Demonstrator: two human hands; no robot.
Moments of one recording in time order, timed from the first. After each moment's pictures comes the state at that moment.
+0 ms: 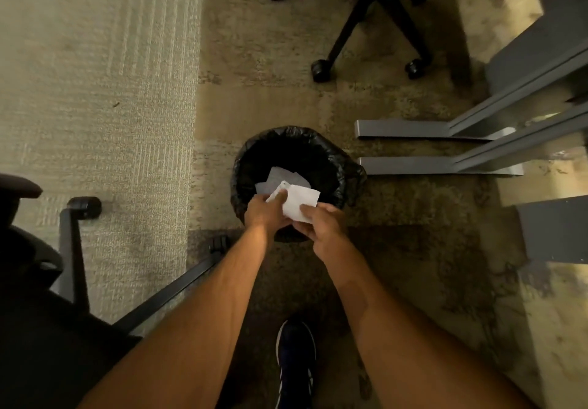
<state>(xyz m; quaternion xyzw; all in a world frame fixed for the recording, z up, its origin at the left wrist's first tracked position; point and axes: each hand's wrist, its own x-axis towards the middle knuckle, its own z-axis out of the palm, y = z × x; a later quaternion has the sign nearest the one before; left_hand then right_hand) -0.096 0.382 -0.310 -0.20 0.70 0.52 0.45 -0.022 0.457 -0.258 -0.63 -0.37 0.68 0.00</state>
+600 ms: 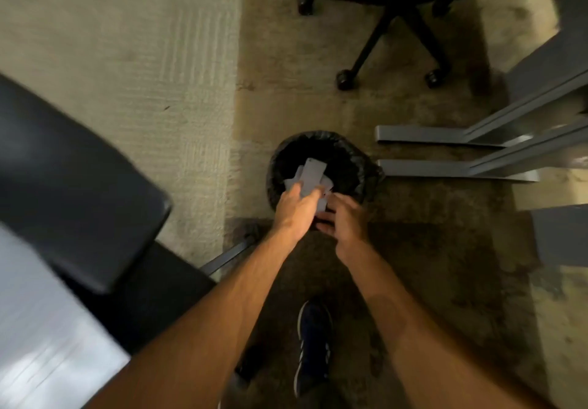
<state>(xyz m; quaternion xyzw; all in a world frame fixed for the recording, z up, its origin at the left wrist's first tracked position) -0.086 0.347 -0.213 0.00 0.77 0.44 0.45 -0.015 0.417 -0.184 -0.60 -0.47 0.64 0.02</state>
